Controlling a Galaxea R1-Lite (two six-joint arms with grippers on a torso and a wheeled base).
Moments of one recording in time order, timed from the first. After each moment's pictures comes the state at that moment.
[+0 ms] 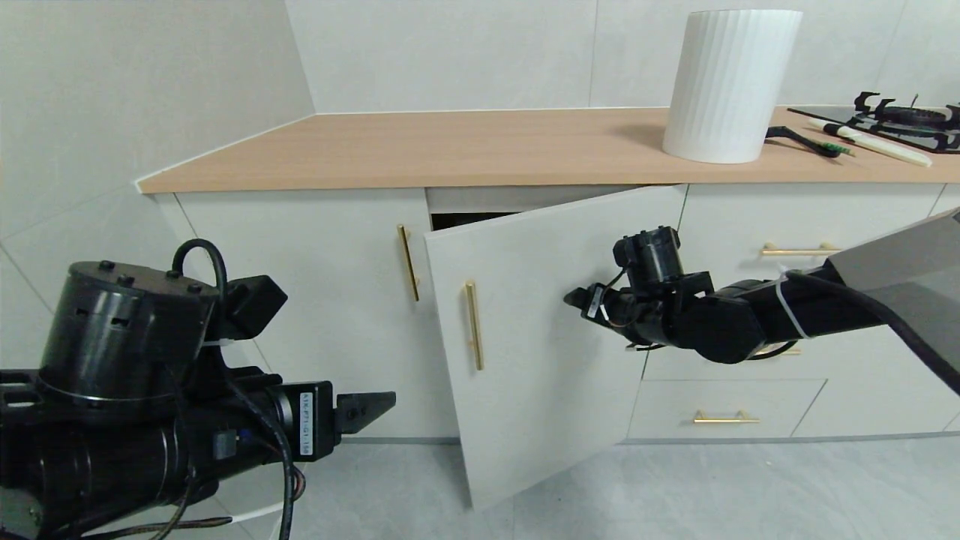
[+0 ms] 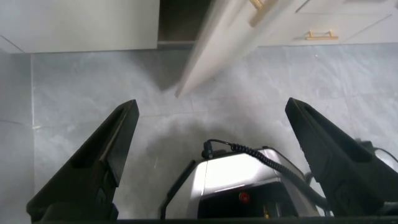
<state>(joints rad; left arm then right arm) -0.56 1.37 -0.74 0.01 0.17 -0.43 0.52 2.16 -1.40 -0.25 -0.21 0.66</state>
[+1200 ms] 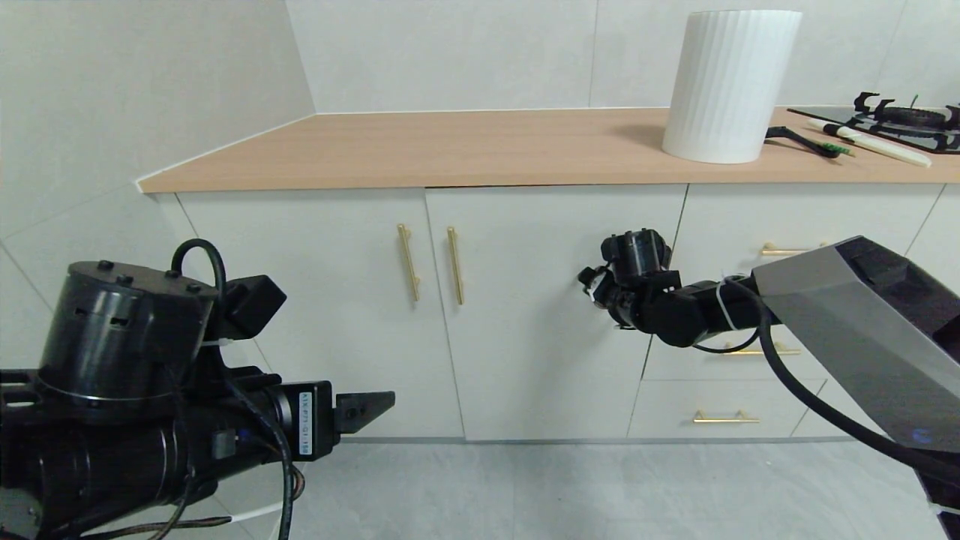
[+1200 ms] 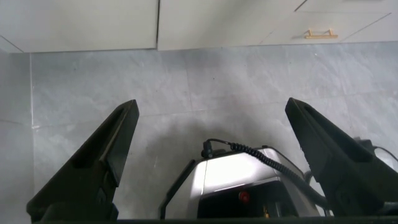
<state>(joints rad) -0.56 1.37 -0.74 0.01 0.17 -0.43 0.44 2.39 -1.69 -0.28 -0.38 0.80</state>
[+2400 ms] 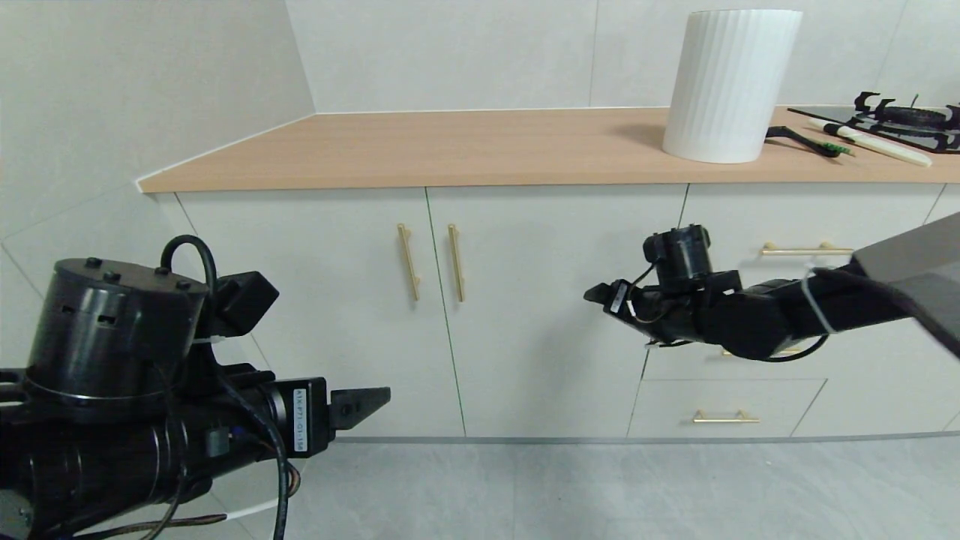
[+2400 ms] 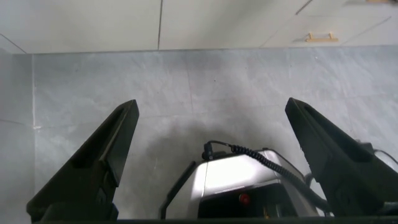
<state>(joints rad) -0.55 1.35 -0.74 0.01 0.18 -0.43 0.44 2.11 -1.32 -0.29 -0.11 0.69</state>
